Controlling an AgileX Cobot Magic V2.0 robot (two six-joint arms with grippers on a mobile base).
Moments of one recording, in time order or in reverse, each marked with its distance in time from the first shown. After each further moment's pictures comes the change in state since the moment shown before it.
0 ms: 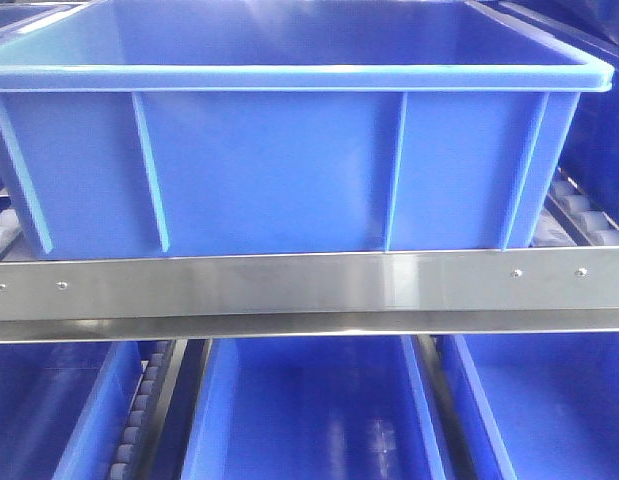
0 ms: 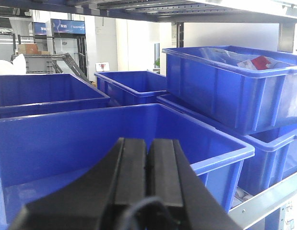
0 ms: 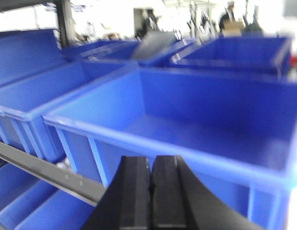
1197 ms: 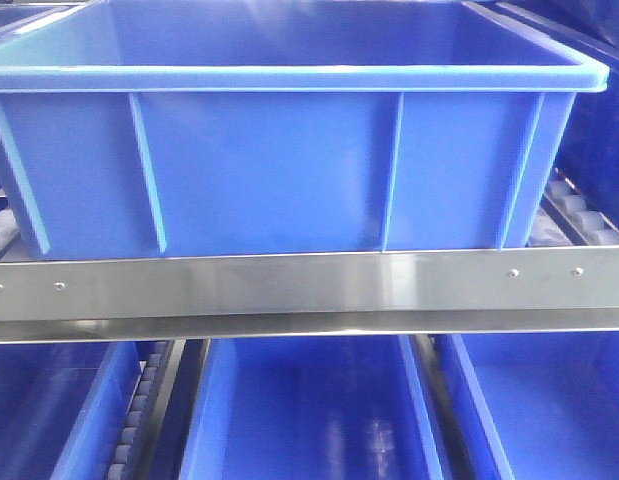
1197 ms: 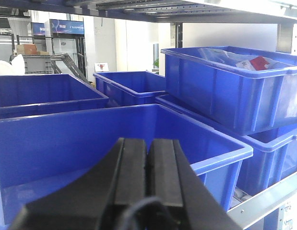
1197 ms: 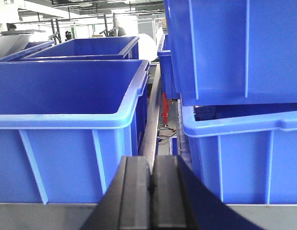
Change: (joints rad) left arm 0.000 0.000 0.000 0.000 0.000 0.000; right arm -0.491 -0.366 0.341 0.589 -0.071 -0.616
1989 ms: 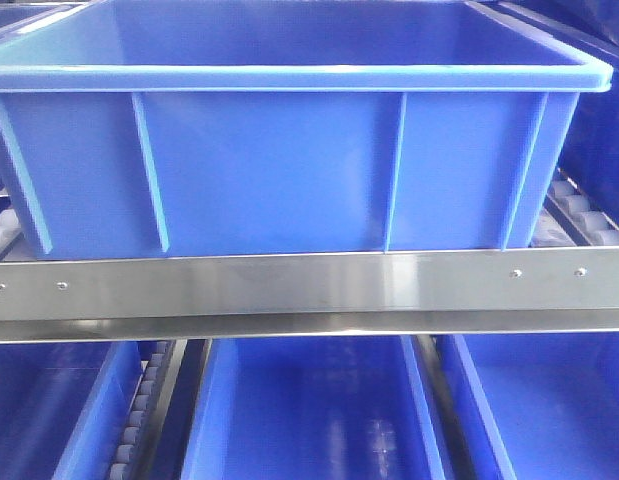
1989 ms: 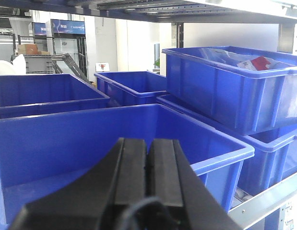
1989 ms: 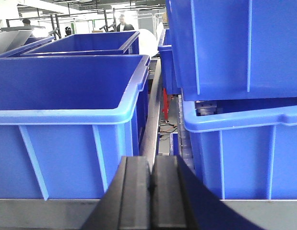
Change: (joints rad) left arm 0.000 0.000 0.000 0.000 0.000 0.000; right arm 0.000 0.000 0.000 0.002 0.015 0.000
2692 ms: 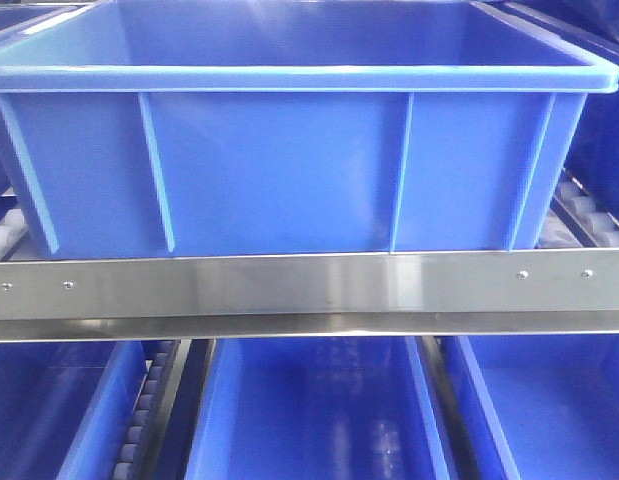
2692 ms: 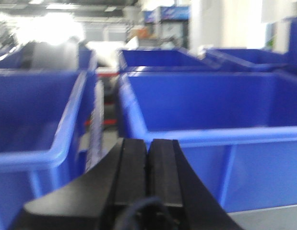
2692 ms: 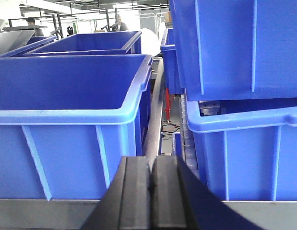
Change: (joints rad) left arm 0.313 -0.338 0.198 -0.532 0.256 0.528; right arm 0.000 0.000 0.000 0.000 0.002 0.002
